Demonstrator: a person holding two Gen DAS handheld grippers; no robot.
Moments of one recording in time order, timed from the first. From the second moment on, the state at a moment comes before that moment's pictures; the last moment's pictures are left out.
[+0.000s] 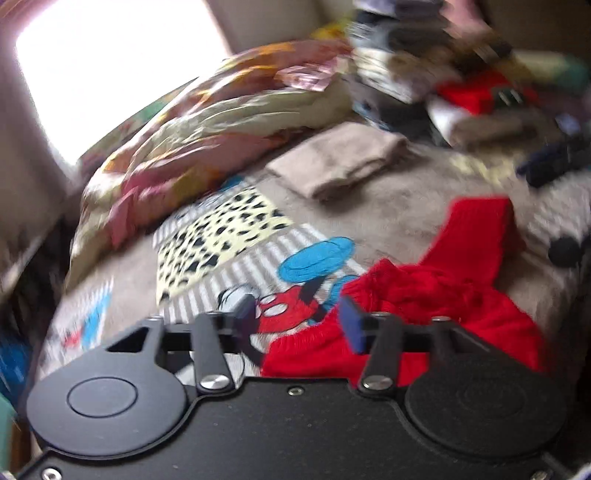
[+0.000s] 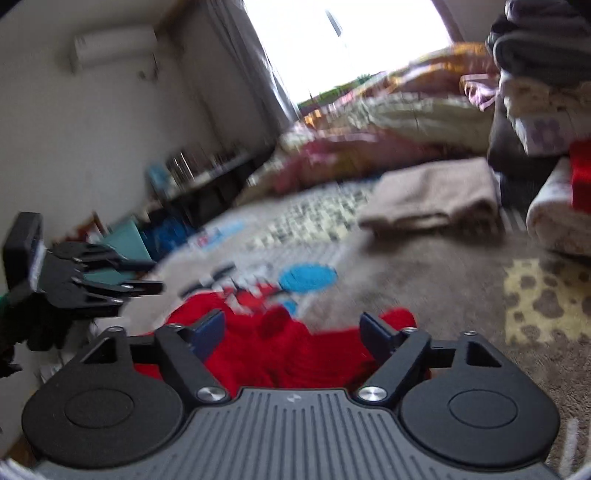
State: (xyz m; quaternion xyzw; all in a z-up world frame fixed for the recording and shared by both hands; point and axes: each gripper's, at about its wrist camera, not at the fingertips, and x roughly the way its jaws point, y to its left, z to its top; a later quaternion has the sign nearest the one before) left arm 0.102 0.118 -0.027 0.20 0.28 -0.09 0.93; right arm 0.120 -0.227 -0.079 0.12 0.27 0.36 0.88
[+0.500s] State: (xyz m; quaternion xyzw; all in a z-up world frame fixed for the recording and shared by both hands) left arm 0.163 0.231 -0.076 -0.05 0.39 -0.17 0.91; right arm 0.244 -0.096 -0.097 0.02 0.38 0.46 0.80
